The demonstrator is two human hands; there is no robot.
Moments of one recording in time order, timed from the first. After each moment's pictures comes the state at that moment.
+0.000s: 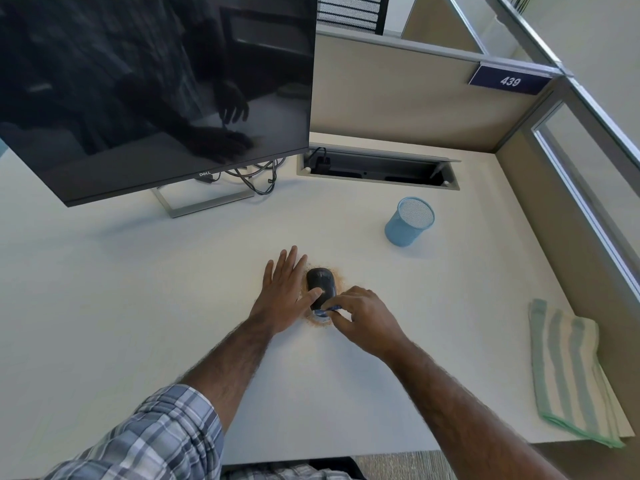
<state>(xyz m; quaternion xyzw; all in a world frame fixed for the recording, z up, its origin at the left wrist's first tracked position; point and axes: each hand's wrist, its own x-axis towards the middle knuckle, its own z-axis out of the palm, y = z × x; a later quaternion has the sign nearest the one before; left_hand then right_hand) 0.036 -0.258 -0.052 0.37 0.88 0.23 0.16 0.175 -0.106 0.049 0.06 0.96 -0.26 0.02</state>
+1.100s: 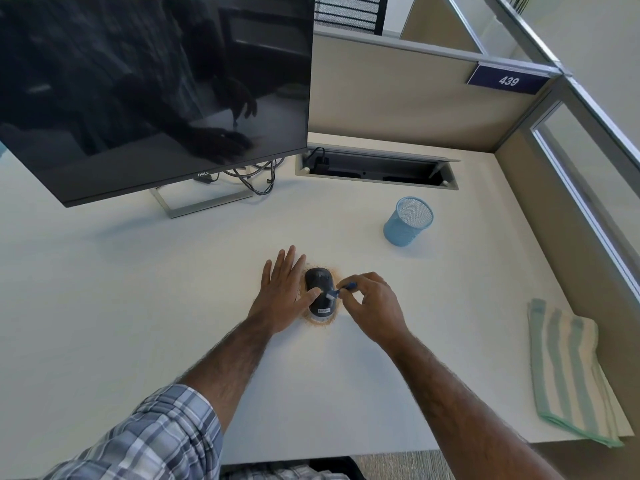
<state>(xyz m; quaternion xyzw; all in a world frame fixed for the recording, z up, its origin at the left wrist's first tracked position) 0.035 -0.258 -0.052 0.37 0.89 0.23 0.16 0.166 -0.096 0.056 0.20 0.93 -0.32 -0.04</state>
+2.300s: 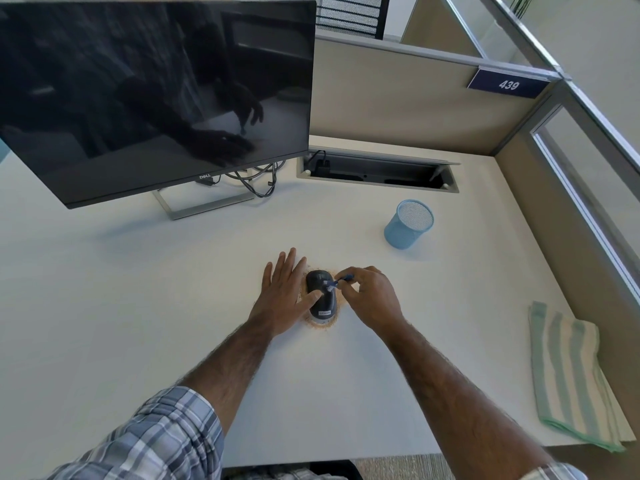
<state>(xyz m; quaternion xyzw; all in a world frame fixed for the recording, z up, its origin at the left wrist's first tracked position) 0.034 -0.258 -0.055 0.37 0.89 0.23 0.15 0.143 -0.090 0.058 0.22 0.93 -0.29 -0.02</state>
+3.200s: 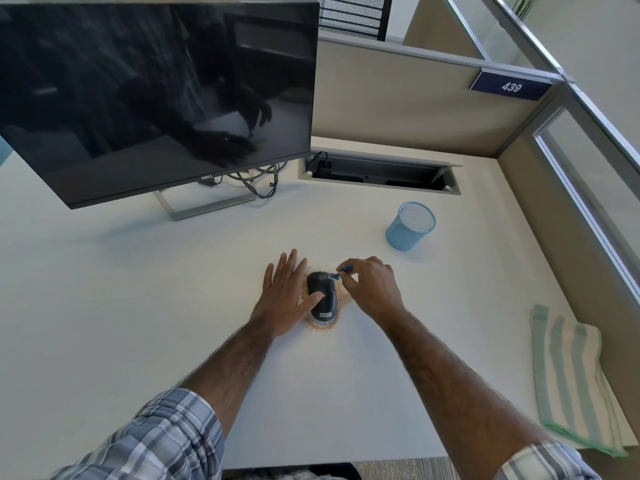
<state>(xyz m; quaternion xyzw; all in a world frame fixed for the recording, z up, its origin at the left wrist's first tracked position) 0.034 -0.257 -0.055 0.36 0.89 0.22 0.16 0.121 -0.078 0.052 0.19 0.95 -0.24 -0.01</state>
